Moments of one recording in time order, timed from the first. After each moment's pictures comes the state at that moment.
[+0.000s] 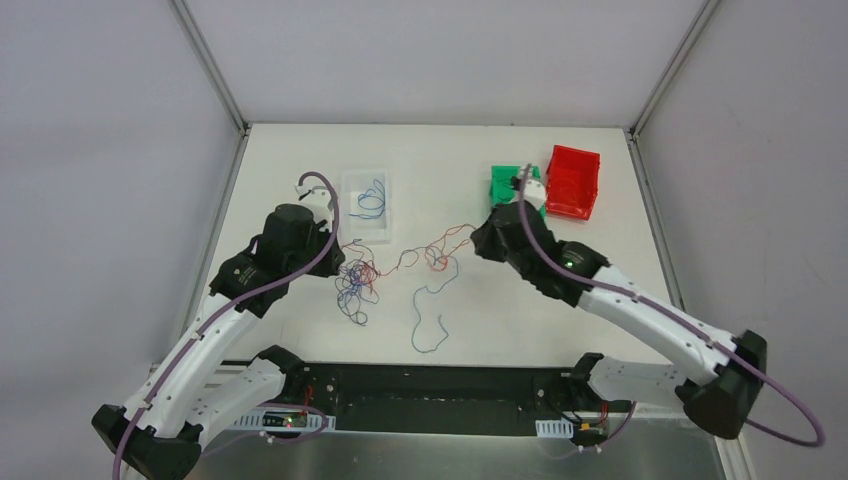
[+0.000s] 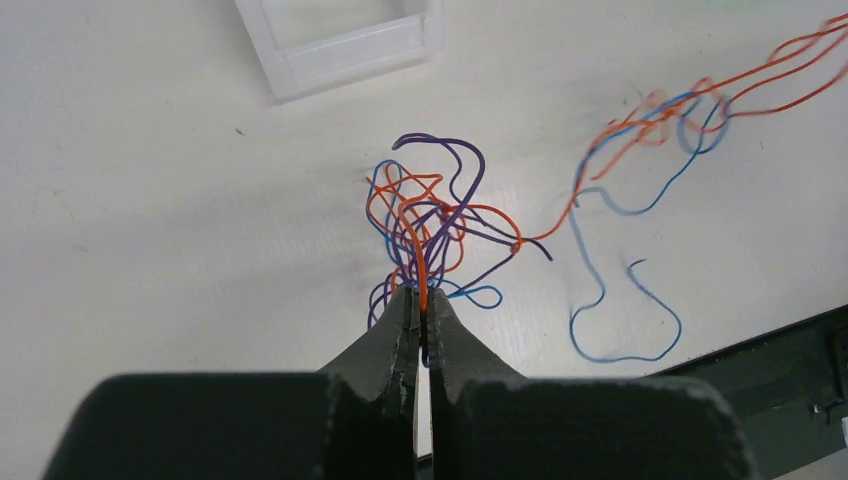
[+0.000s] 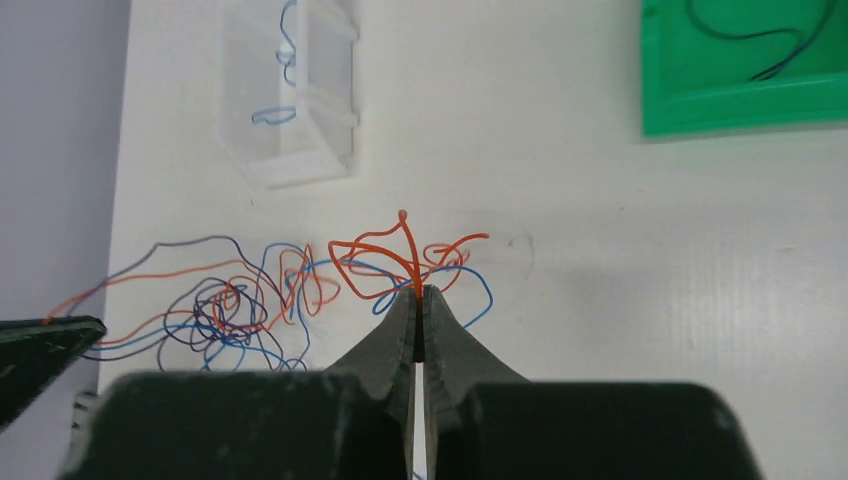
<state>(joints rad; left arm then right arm) -0.48 0.82 0.91 -0.76 -0.06 -0.29 0.91 1.18 1.01 -0.47 0.39 0.83</state>
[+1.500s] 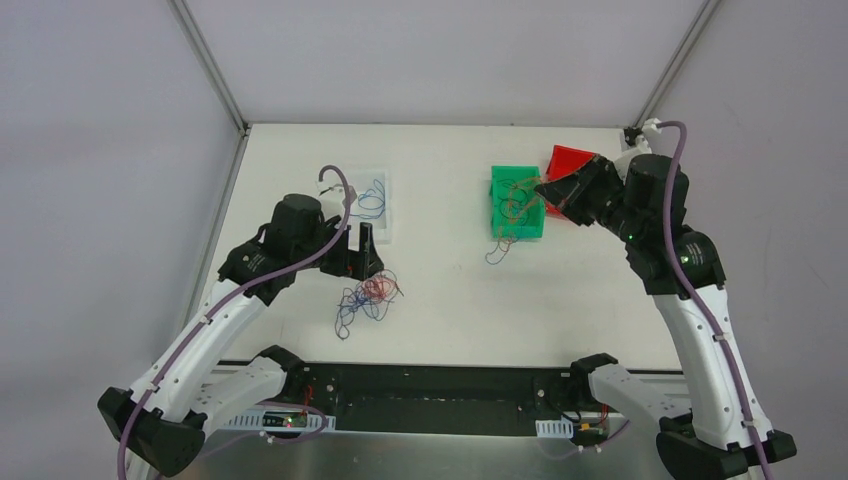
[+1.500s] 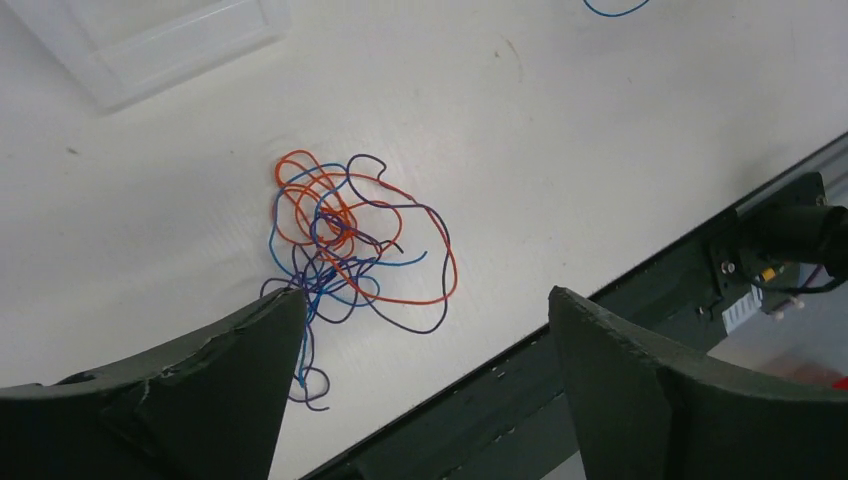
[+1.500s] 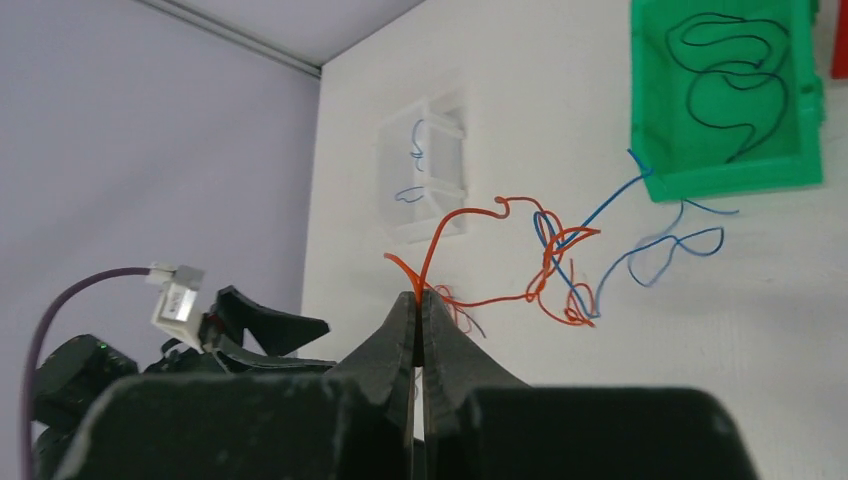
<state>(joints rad) -0.48 0.90 0.96 -0.76 0.17 -0.30 0.31 0.95 1.33 -0.78 -0.13 0.78</state>
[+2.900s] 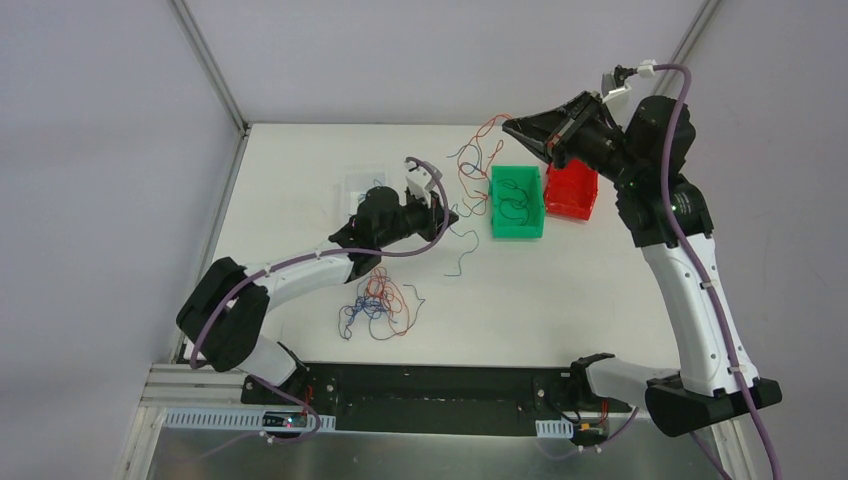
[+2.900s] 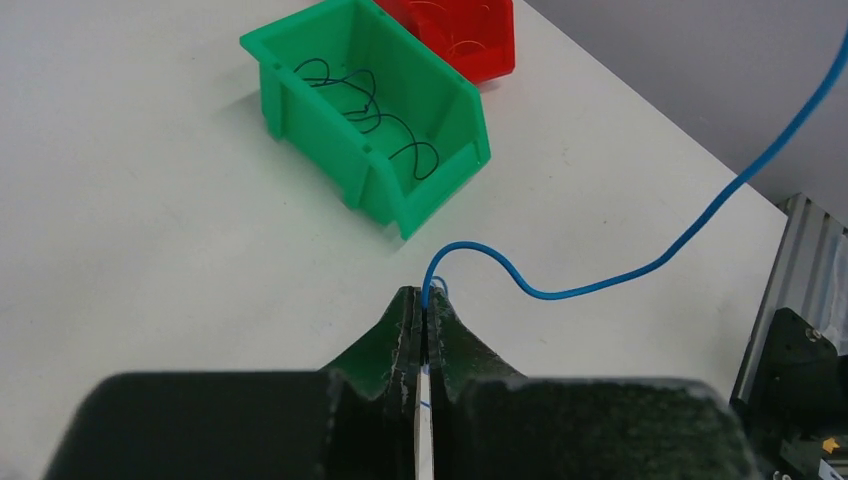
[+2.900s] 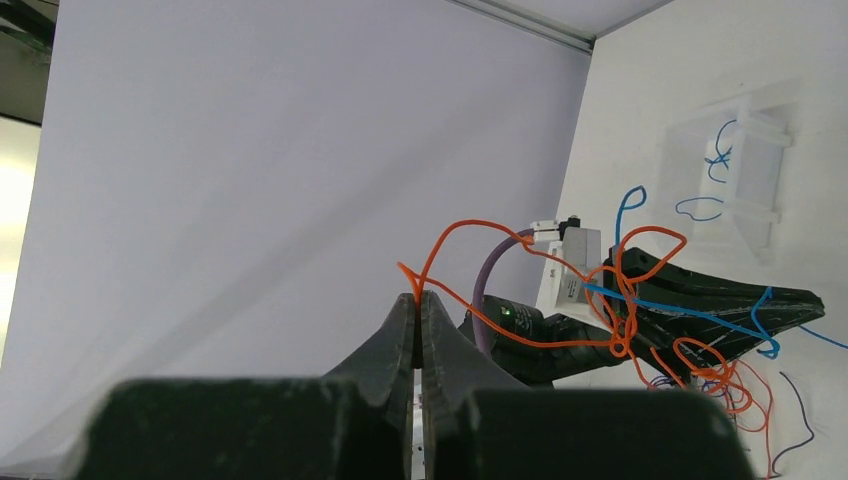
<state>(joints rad) -0.71 1.47 0.84 0.48 0.21 -0.27 0.31 1.19 1.60 -0.47 -0.48 1.17</state>
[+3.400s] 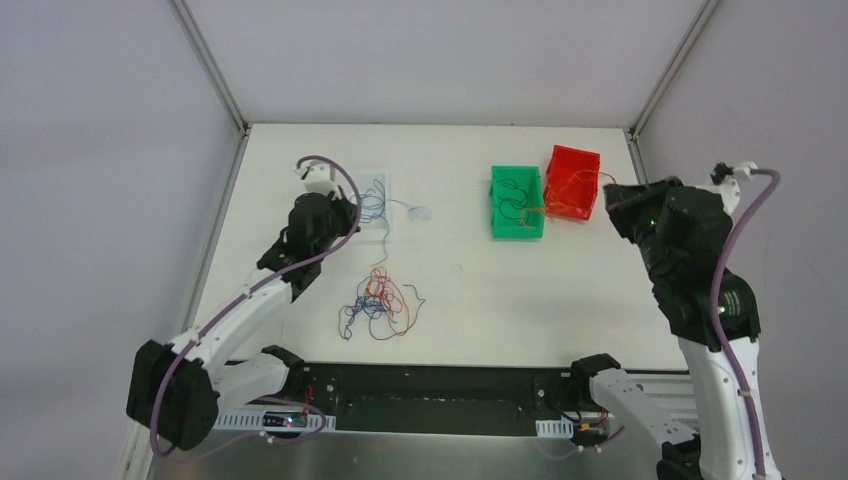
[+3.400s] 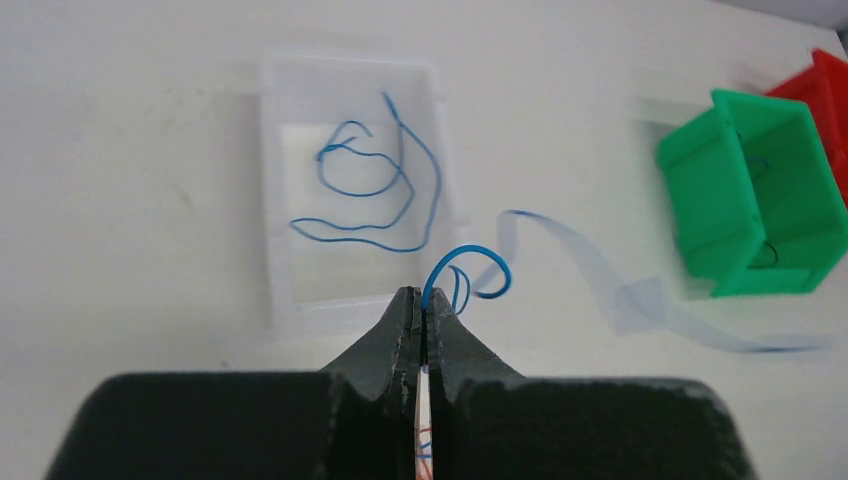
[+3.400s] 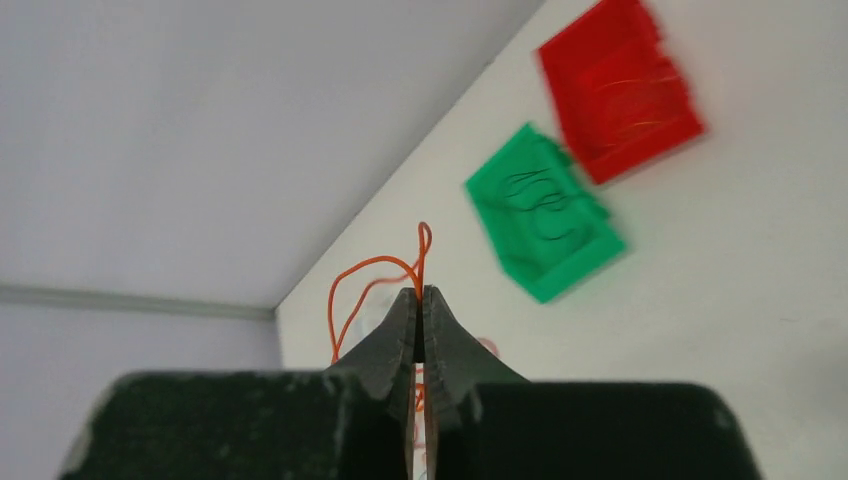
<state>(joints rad) -0.48 1.12 0.70 0.10 -0.20 -0.37 0.29 0.86 1.42 -0.83 0.27 0.98</state>
